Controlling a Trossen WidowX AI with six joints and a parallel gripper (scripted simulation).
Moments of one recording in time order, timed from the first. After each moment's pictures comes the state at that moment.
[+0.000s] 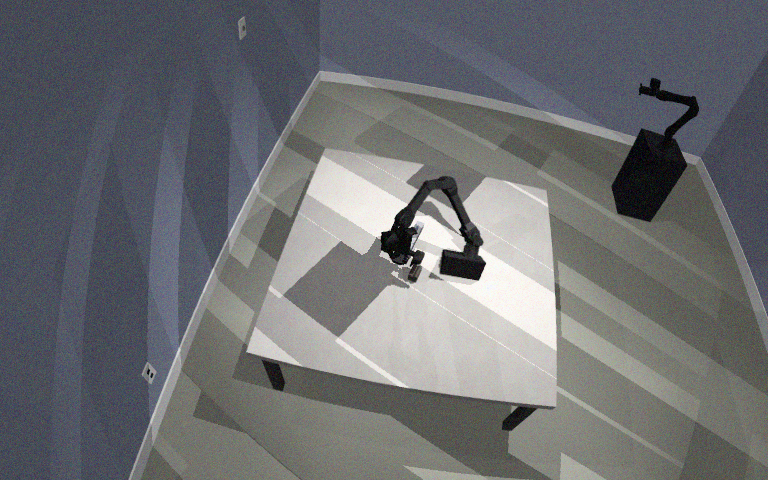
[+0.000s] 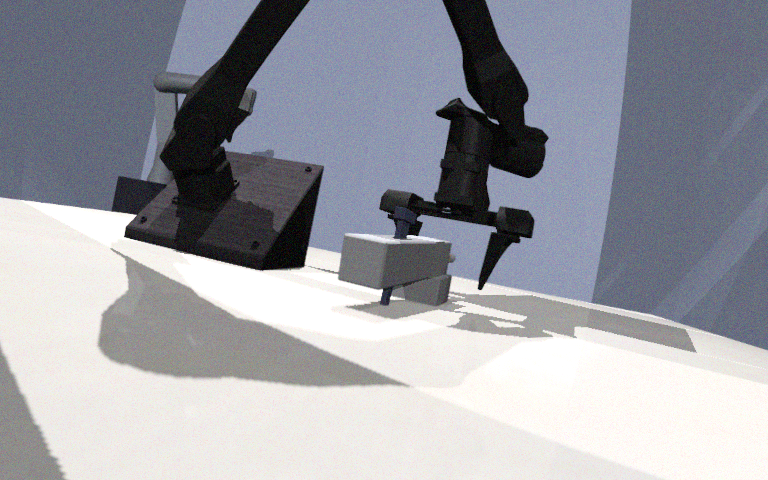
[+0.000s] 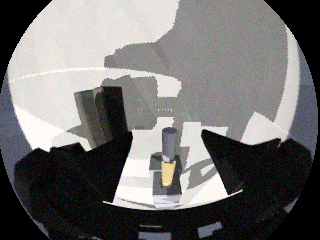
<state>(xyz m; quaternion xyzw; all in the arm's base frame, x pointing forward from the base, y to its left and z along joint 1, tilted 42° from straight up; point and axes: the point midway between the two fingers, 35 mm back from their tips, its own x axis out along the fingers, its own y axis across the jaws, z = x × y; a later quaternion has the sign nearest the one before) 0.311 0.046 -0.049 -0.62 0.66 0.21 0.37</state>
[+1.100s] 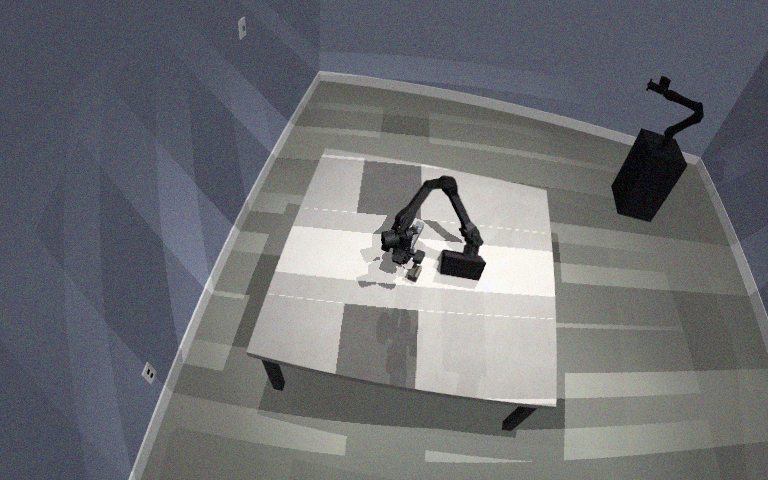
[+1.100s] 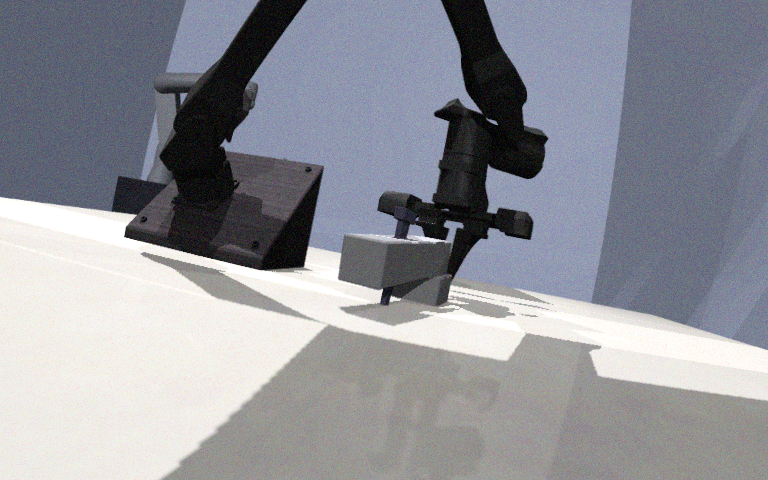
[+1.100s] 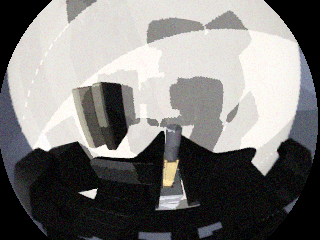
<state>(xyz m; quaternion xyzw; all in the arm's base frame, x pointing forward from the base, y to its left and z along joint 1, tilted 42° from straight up) 0.309 0.042 -0.048 -0.62 0.66 0.21 0.37</state>
